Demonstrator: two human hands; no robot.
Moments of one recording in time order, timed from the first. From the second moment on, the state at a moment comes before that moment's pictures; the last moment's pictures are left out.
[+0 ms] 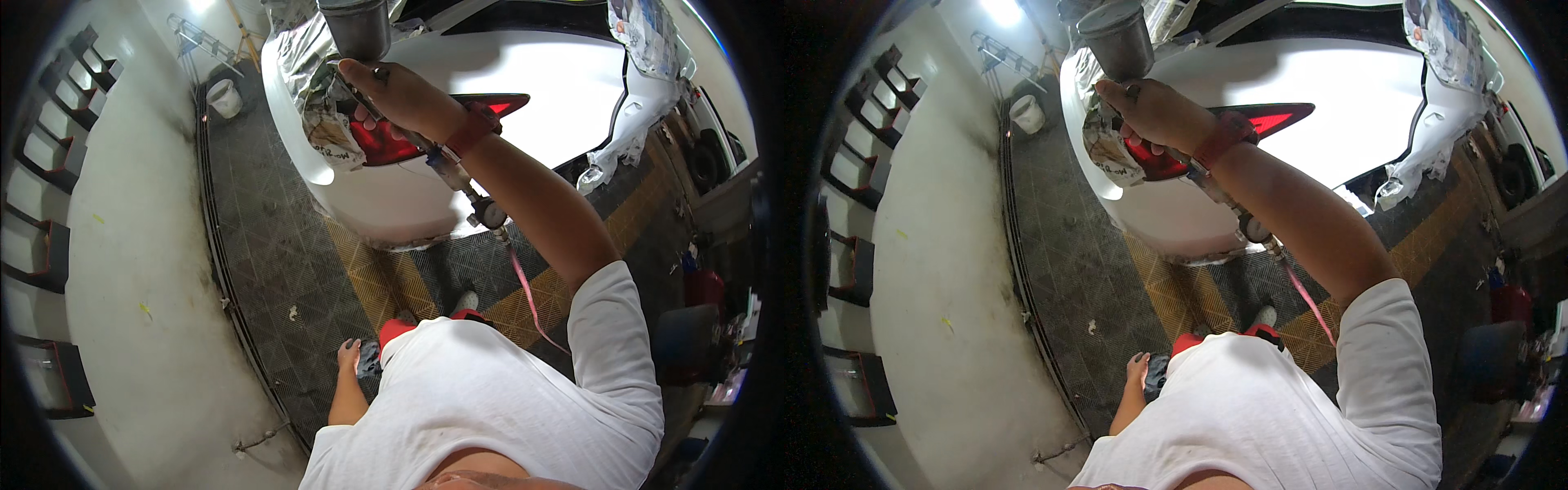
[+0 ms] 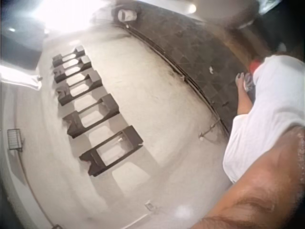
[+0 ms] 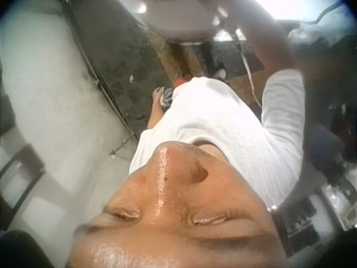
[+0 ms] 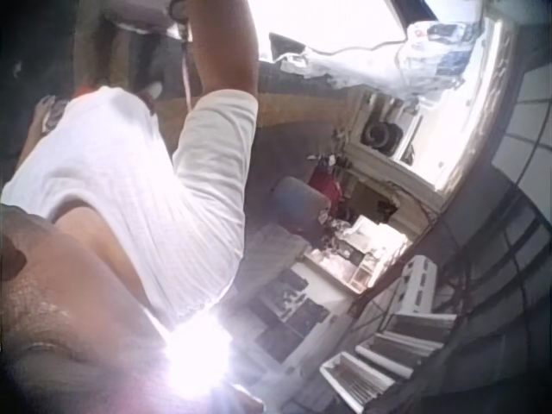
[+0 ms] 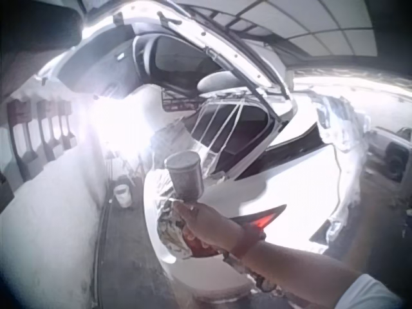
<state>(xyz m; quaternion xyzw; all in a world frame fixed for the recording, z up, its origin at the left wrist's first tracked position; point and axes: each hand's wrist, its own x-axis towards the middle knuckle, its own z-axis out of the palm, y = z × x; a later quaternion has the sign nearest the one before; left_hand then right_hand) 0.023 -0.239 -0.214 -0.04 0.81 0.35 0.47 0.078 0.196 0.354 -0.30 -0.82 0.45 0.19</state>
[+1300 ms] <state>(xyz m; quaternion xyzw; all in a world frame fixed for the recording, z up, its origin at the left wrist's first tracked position) 0.022 -0.217 -0.208 0.05 0.85 0.20 0.48 0.145 0.289 0.410 -0.37 -0.81 0.42 0.18</state>
